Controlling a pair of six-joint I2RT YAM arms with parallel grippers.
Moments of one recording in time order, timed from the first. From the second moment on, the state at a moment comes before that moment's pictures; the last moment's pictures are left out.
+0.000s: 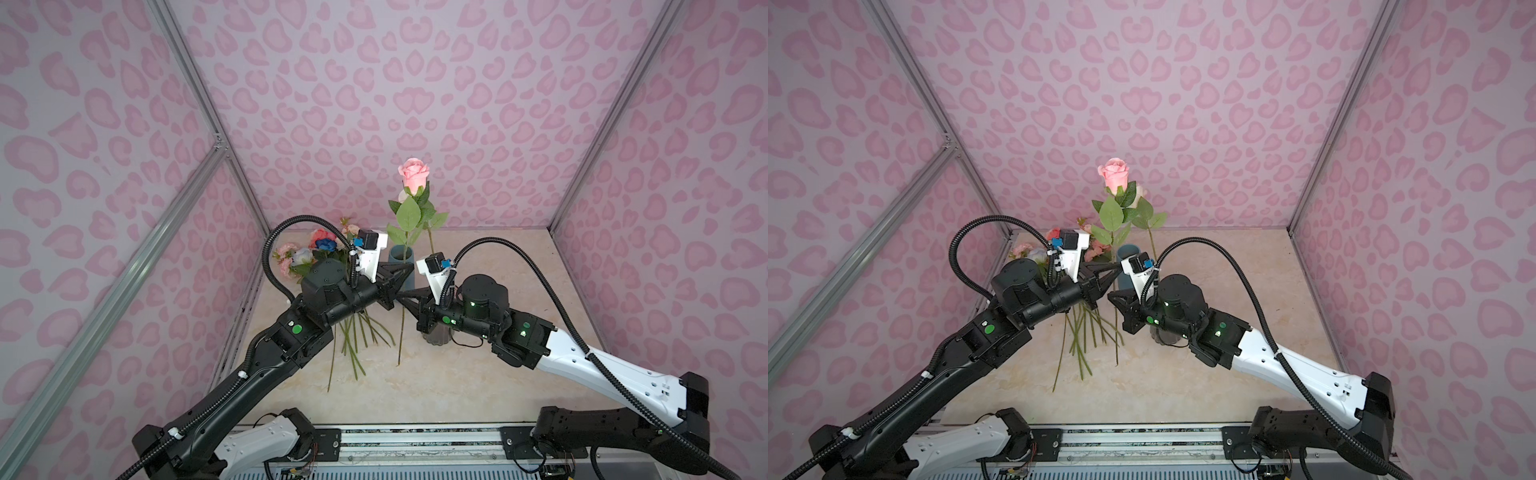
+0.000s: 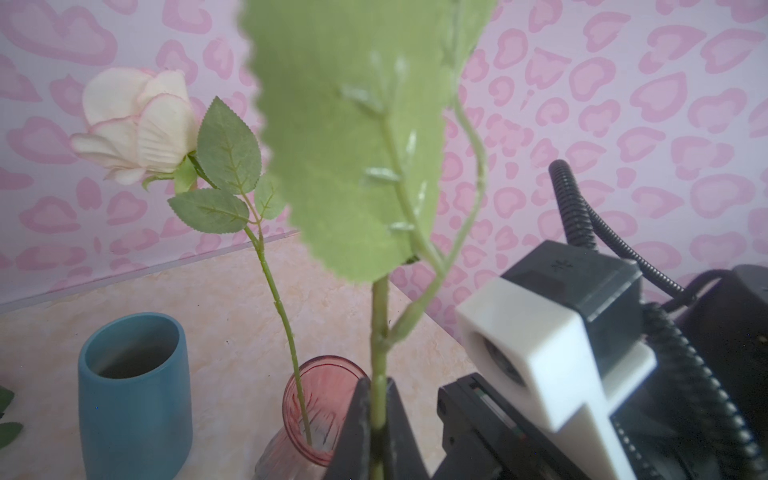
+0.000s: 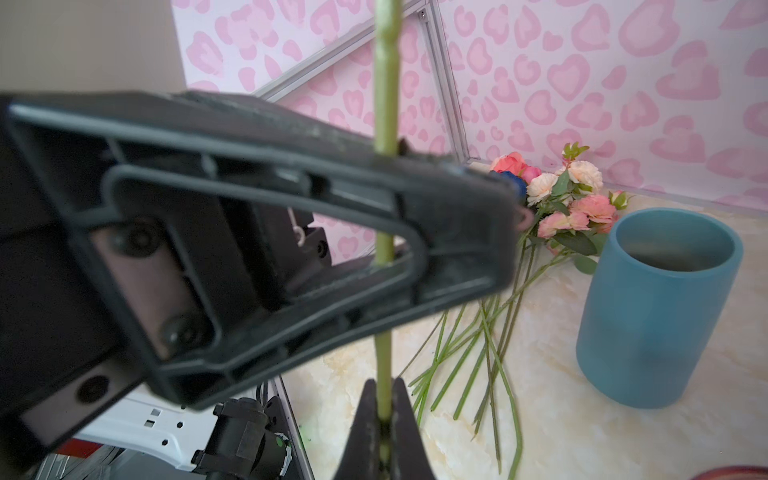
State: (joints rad) left arm -0.73 1.06 1.12 -0.13 0.24 -0.37; right arm 0.99 1.22 1.13 -0.13 -0.07 0.41
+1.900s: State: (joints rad) left arm -0.63 0.74 0.83 -0.41 -0.64 -0.46; right arm 0.73 1.09 0.94 -0.08 0.26 0.36
